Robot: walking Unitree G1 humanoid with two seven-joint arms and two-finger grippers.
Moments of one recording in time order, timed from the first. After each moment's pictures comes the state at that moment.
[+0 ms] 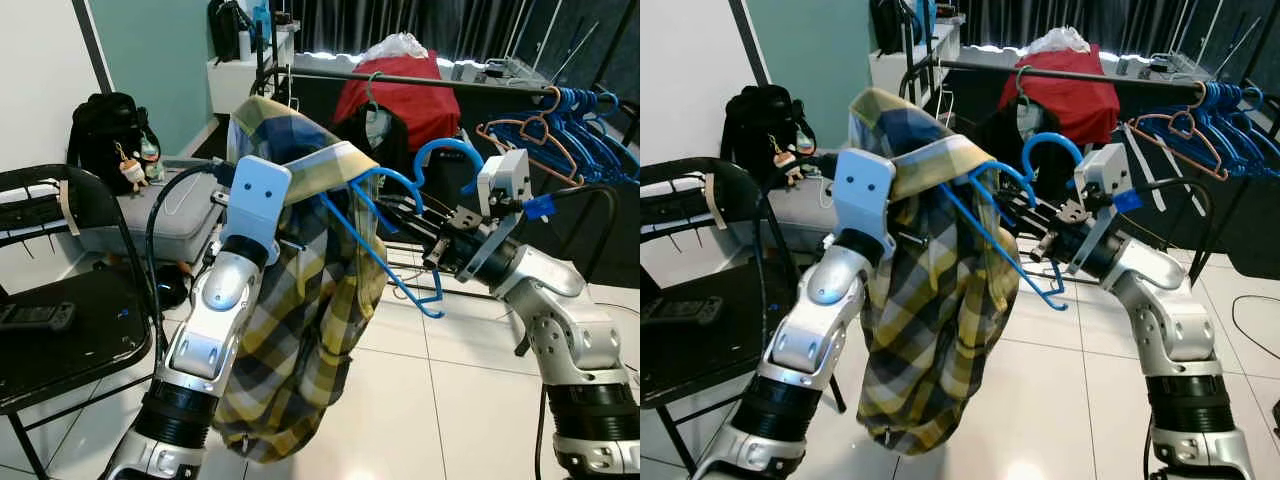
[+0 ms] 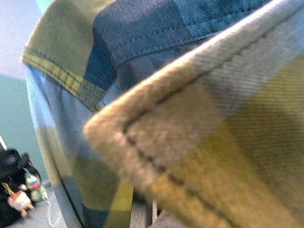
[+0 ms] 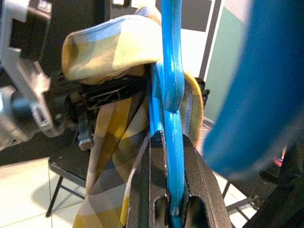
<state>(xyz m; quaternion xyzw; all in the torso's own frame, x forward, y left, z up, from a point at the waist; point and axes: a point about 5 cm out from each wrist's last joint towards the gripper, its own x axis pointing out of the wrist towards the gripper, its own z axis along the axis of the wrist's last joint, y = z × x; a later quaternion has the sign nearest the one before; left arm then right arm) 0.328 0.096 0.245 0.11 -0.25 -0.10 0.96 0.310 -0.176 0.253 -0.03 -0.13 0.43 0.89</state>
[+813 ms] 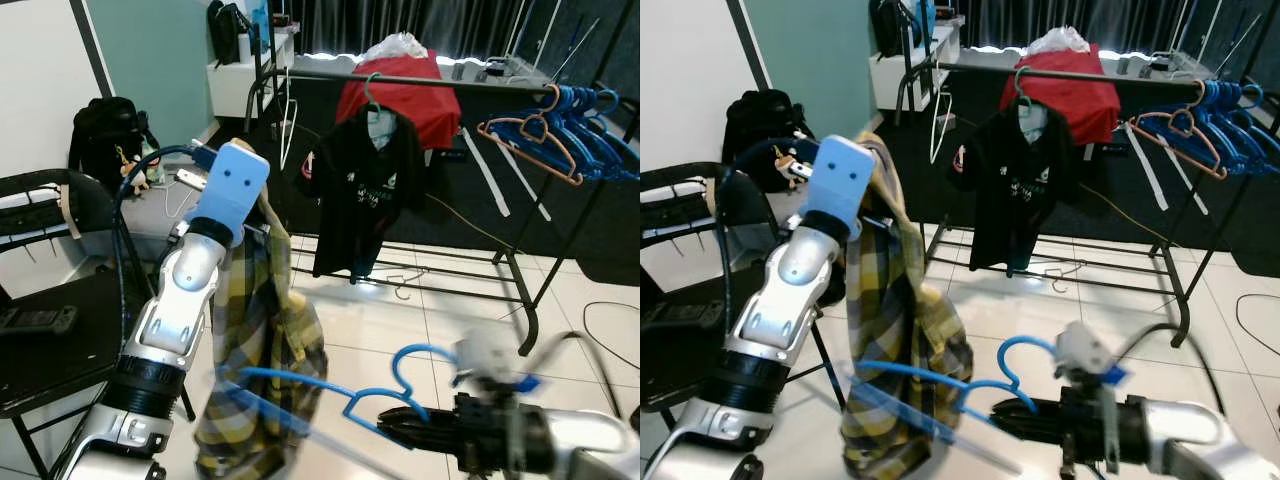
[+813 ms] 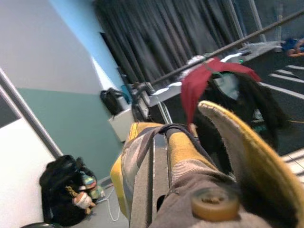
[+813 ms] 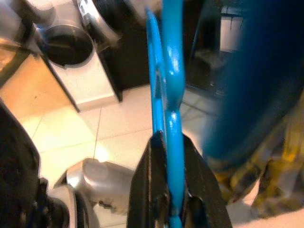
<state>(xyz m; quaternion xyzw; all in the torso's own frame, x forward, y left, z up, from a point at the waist) 0.349 0.129 0.239 0.18 -0.22 -0.06 0.96 0.191 -0.179 0.186 0.03 0.07 0.59 0.81</state>
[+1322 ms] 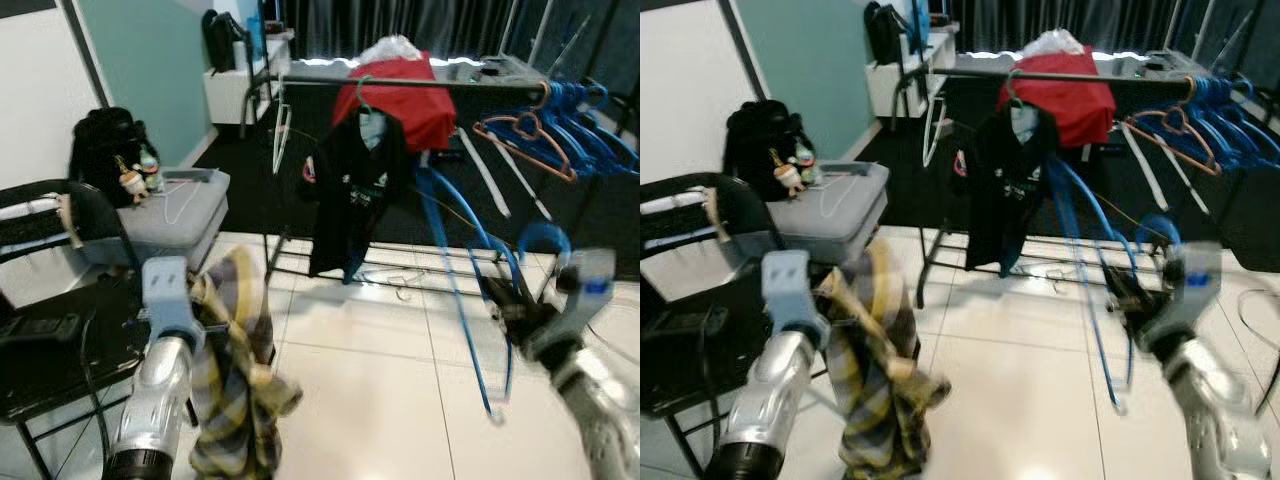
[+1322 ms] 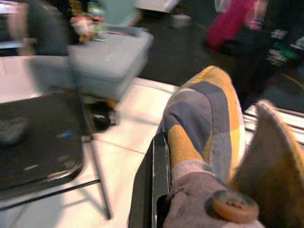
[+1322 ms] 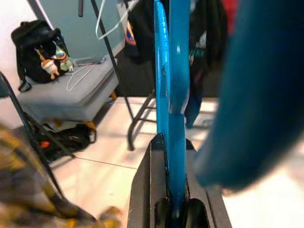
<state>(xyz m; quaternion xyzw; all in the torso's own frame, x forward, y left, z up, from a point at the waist) 0.293 0.197 0.097 -0.05 0.01 0.11 0.99 0.268 -0.265 0.118 0.09 0.05 0.05 0.99</state>
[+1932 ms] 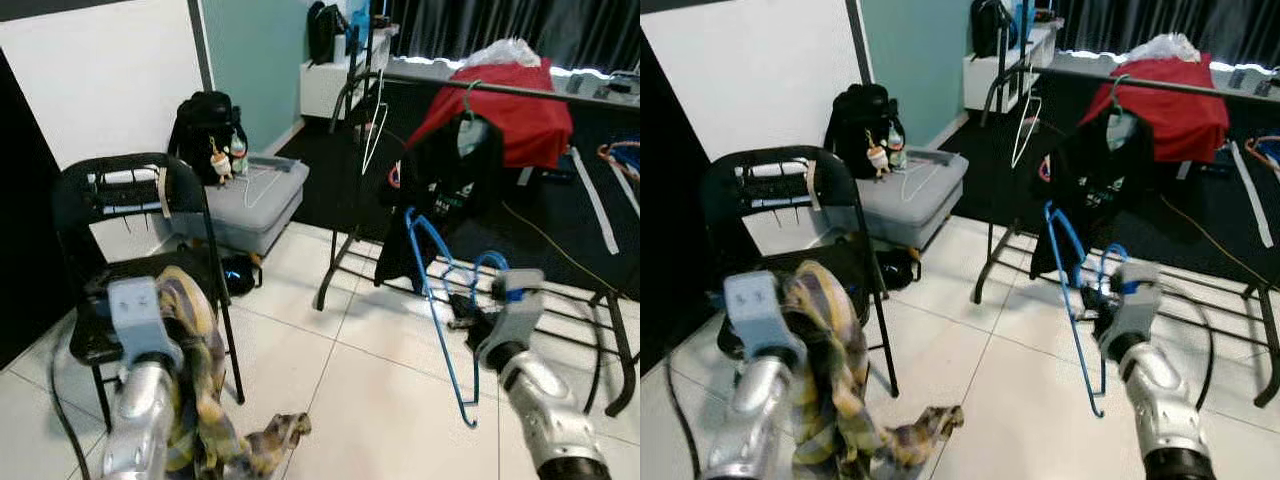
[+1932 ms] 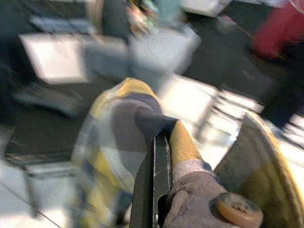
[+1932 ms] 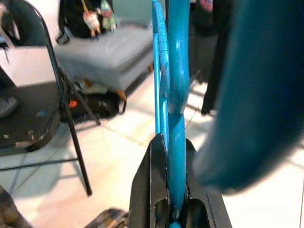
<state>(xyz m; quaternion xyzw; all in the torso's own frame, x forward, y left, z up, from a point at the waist) 0.276 0.184 0.064 -0.07 0.03 0.03 1.00 0.299 -0.241 0.081 0.03 0.09 0.07 0.99</state>
